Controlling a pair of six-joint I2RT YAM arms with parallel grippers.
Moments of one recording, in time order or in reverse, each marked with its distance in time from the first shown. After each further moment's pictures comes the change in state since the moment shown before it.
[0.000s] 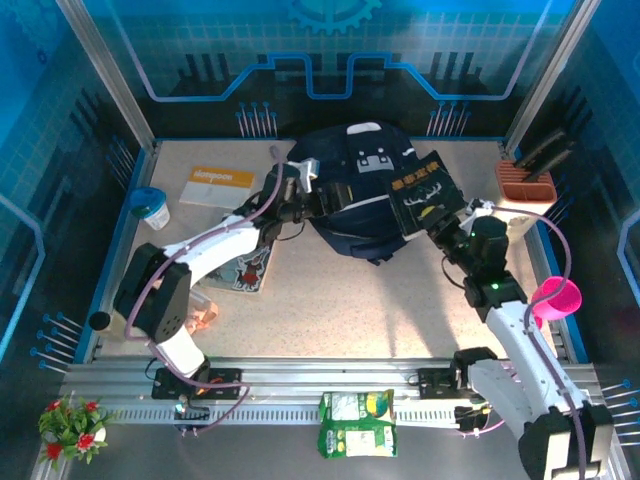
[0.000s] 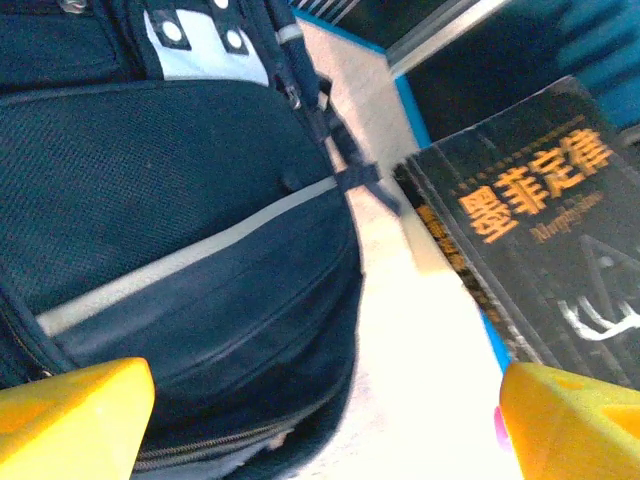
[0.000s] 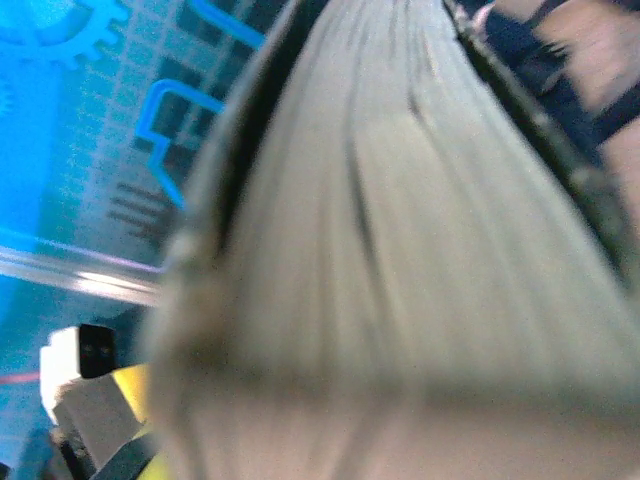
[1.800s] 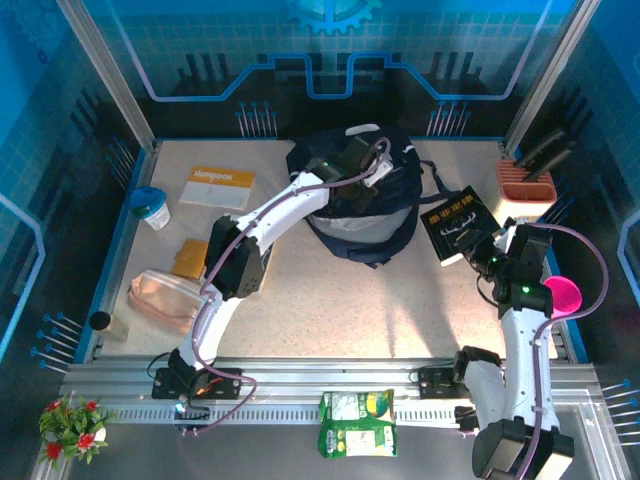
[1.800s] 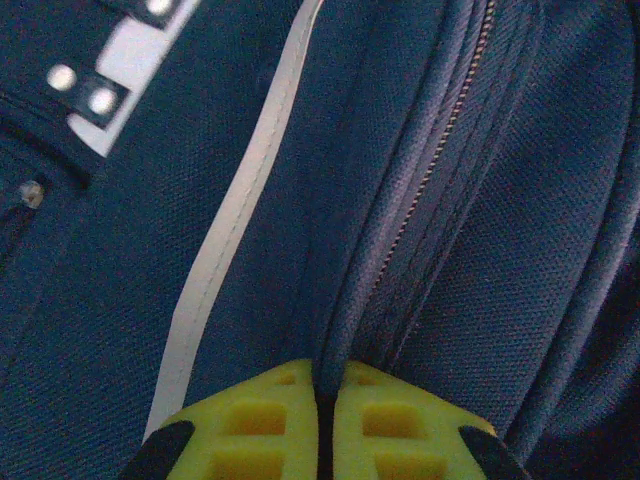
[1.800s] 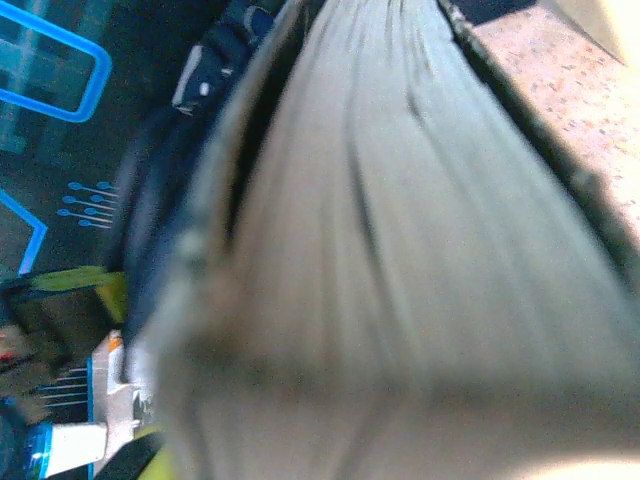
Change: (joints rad) left arm -0.165 0.538 0.996 -0.867 -0.370 0.790; right arm -0.386 -0.047 0.078 -0.463 -0.216 -0.248
